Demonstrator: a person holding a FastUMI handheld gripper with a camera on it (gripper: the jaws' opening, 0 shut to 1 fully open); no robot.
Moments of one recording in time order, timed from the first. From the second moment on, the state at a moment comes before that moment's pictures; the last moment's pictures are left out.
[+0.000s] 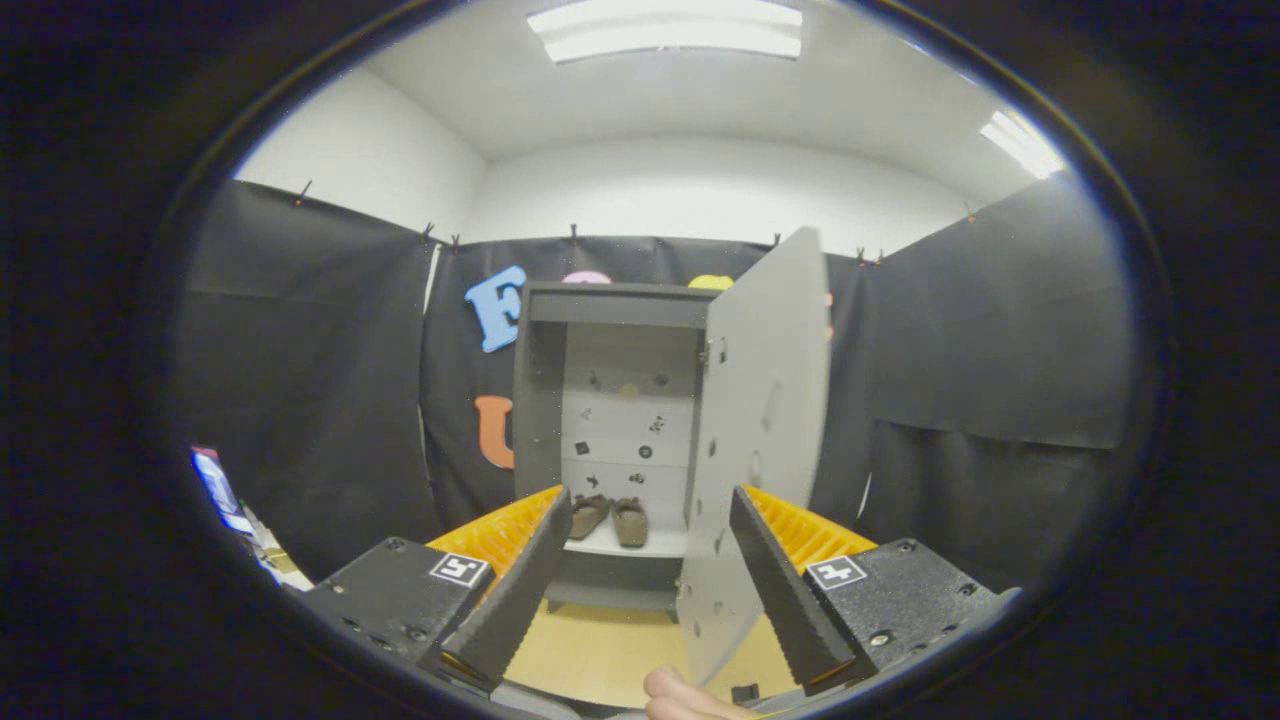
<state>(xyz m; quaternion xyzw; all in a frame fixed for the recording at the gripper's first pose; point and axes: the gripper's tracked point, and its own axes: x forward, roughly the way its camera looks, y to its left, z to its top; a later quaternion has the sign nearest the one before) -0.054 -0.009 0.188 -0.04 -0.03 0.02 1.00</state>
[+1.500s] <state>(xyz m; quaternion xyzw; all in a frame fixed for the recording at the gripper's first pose) 0.098 -0.284 0.040 -0.12 0.02 0.08 0.99</state>
